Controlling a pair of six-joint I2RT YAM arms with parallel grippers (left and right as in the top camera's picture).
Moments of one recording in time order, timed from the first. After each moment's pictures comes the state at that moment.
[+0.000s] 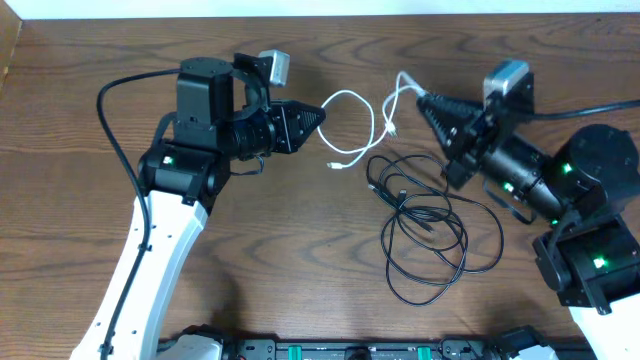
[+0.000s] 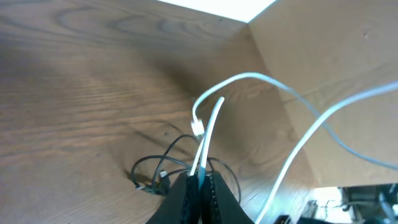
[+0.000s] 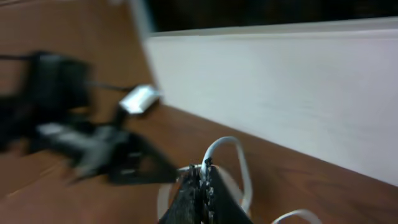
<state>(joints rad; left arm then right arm) -0.23 1.34 1.25 -0.54 0.70 -0.40 0.32 0.98 1.10 -0.18 -0.56 0.17</state>
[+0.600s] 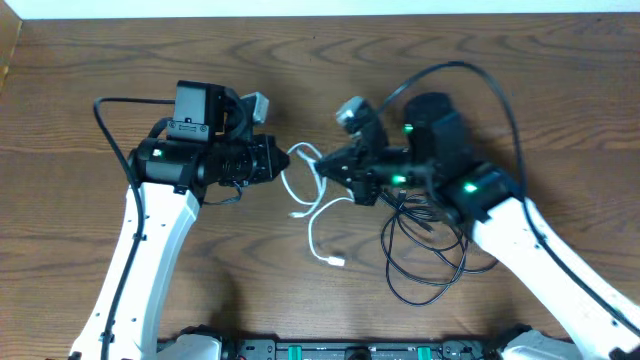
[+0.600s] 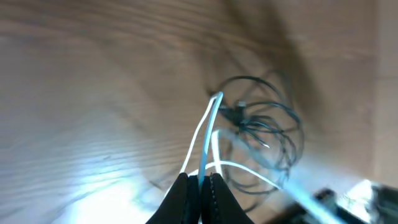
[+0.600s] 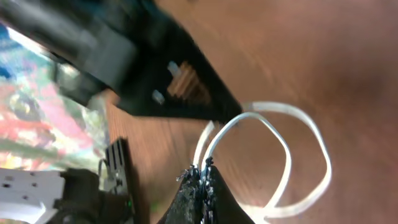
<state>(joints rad) -0.15 1.36 1.25 -0.97 0.50 -0.31 0.58 1.41 1.10 -0.25 -0.74 0.17</state>
